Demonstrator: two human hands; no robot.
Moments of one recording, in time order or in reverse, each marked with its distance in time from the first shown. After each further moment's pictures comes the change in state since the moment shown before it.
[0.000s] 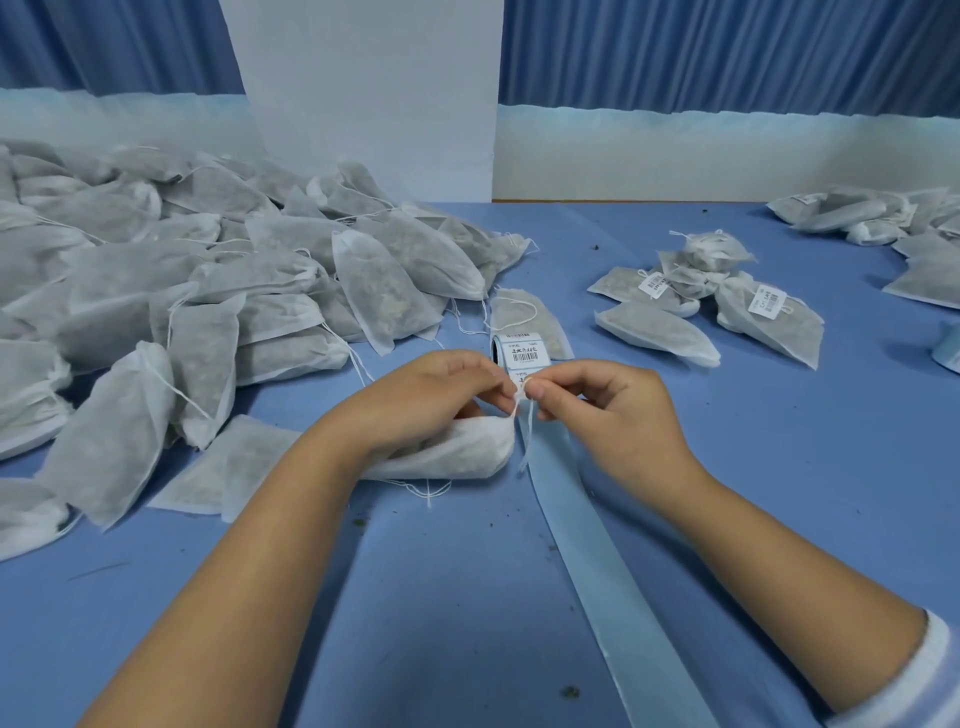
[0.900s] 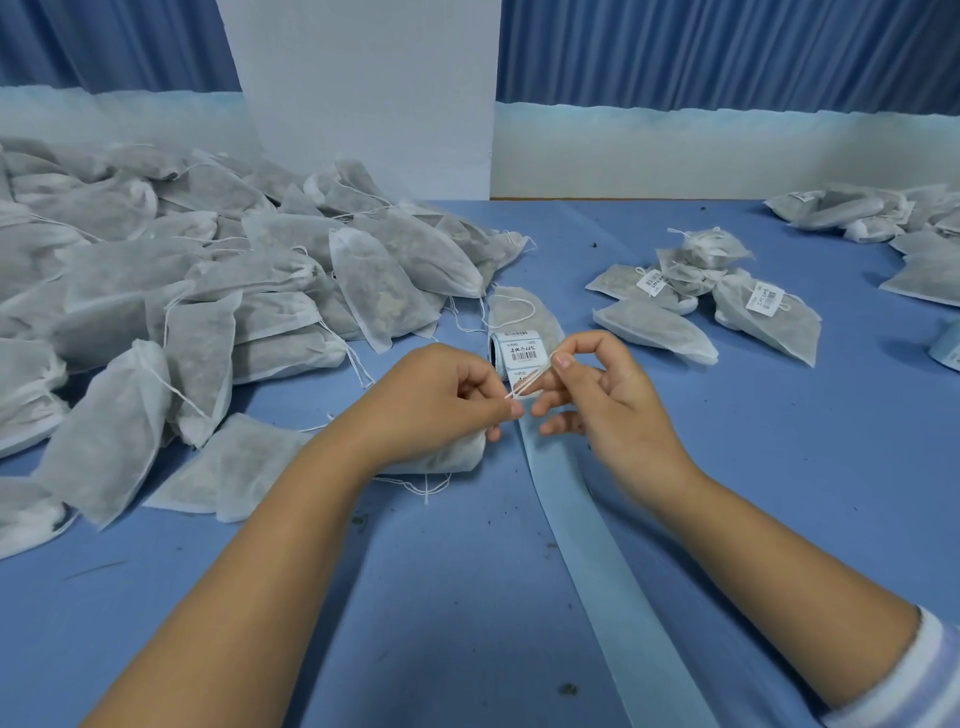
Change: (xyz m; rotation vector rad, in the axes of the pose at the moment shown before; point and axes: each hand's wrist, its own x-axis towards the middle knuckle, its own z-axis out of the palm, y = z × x) left_hand -0.002 0.000 0.006 0.270 0.082 0.136; right_hand -0.001 -0.003 0.005 0.297 0.009 0.157
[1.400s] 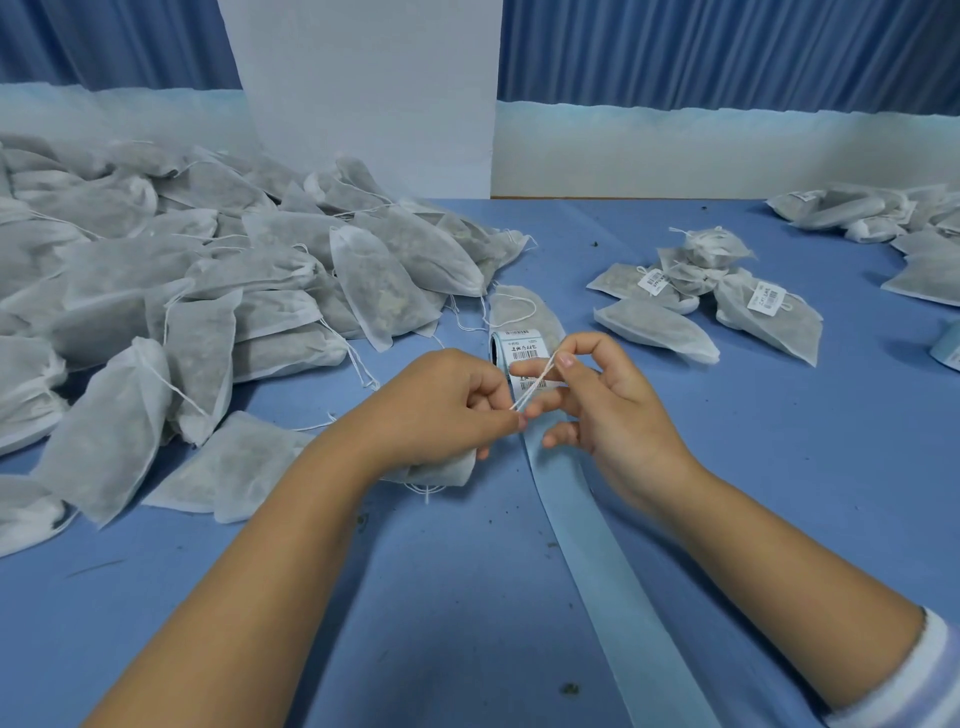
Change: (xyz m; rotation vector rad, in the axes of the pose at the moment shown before) left_hand -0.002 0.005 0.001 0.128 -0.070 0.013; right_hand -0.002 -0.002 0.002 0.098 -0.055 0.084
